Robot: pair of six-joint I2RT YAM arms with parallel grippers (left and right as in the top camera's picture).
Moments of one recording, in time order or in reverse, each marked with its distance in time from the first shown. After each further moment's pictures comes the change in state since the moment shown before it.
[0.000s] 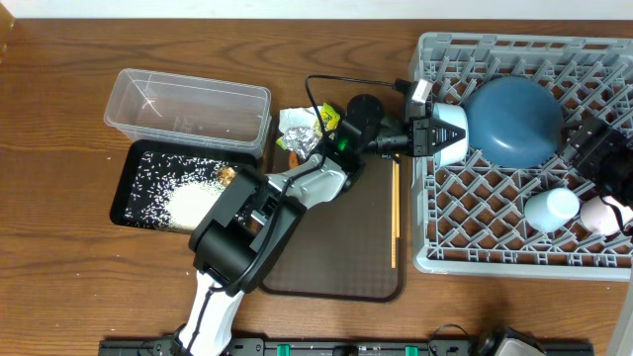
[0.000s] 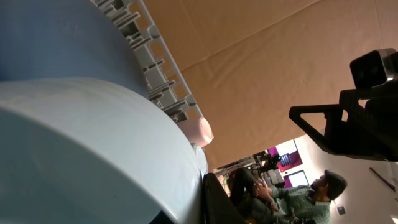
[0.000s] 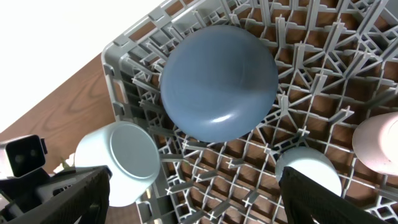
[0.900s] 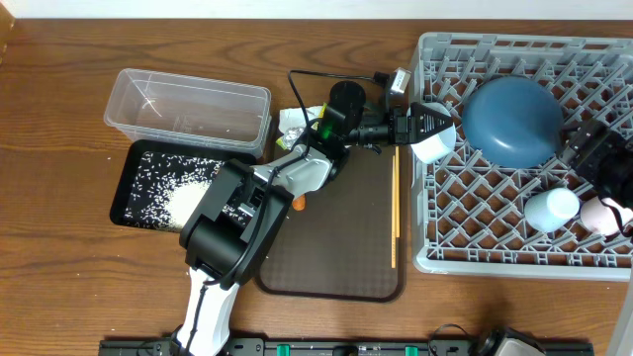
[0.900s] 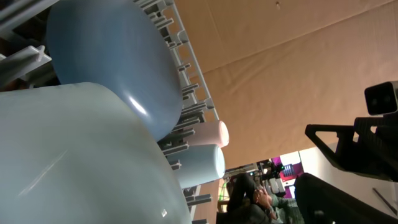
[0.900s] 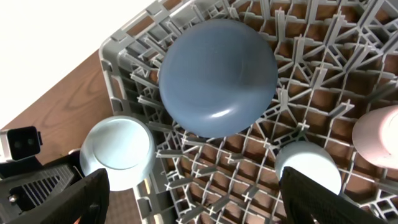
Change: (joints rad) left arm 0.081 0.000 0.005 -0.107 0.048 -0.002; right arm 0.000 0.000 0.000 -0.019 0.000 0.000
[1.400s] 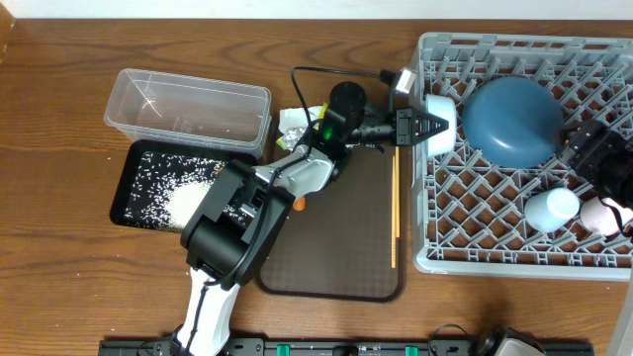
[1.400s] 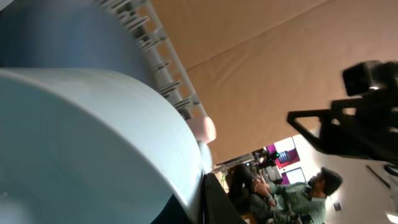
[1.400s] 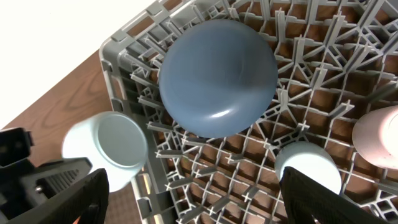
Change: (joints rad) left arm -0.008 0.001 0.006 0.129 0.045 -0.009; right arm 0.000 0.000 0.000 0.002 0.000 0.000
